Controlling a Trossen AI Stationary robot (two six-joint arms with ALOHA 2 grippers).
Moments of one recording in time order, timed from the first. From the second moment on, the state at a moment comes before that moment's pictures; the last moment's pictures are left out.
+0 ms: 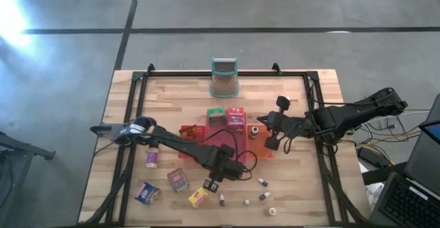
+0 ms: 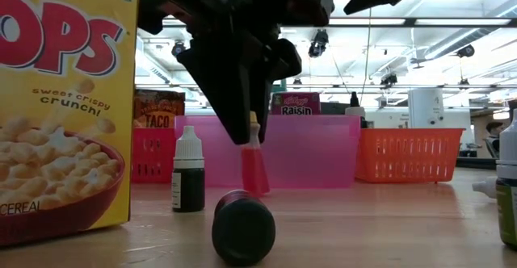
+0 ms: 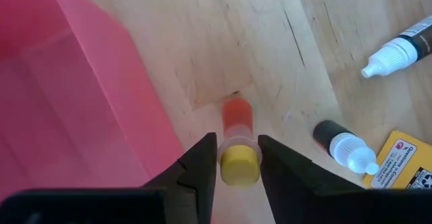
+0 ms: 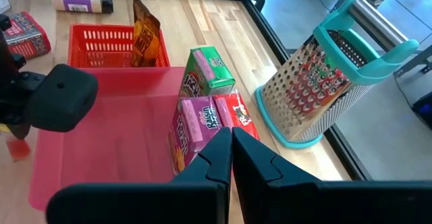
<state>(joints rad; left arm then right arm) -0.33 2.15 1.81 -0.98 -0.01 0.10 0.29 1.13 0.99 -0.54 0.63 0.18</state>
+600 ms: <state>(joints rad) -0.32 2.03 1.84 -1.17 -0.07 0.01 0.20 1.10 0.99 -0.66 0.65 0.40</state>
